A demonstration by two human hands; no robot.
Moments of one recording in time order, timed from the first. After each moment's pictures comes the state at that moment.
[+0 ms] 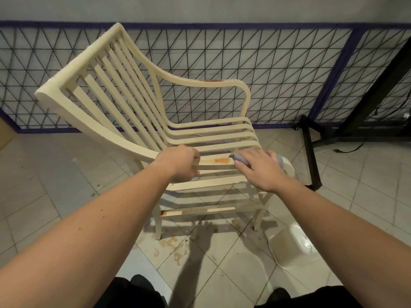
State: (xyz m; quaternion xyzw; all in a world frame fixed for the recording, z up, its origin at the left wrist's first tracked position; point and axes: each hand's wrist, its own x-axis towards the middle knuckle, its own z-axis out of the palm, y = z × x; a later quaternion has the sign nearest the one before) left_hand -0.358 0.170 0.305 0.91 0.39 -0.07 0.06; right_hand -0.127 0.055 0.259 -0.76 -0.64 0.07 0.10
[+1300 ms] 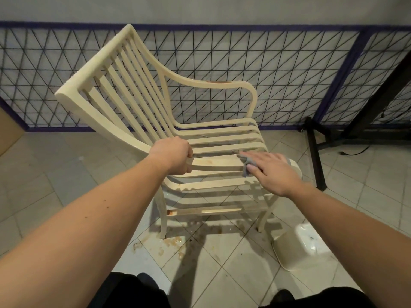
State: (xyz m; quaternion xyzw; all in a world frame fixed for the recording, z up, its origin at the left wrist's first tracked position) left_hand -0.383 0.177 0.332 0.90 0.43 -0.08 0.00; right_hand -0.119 0.042 0.262 -0.73 -0.68 0.07 0.09
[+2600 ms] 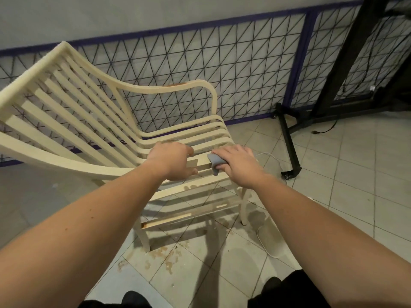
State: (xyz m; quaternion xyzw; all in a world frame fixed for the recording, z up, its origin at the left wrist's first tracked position) left_hand -0.265 0.134 0.326 0.93 0.35 -0.12 -0.03; right_hand -0.078 0.030 0.240 -0.73 -0.66 0.03 0.18
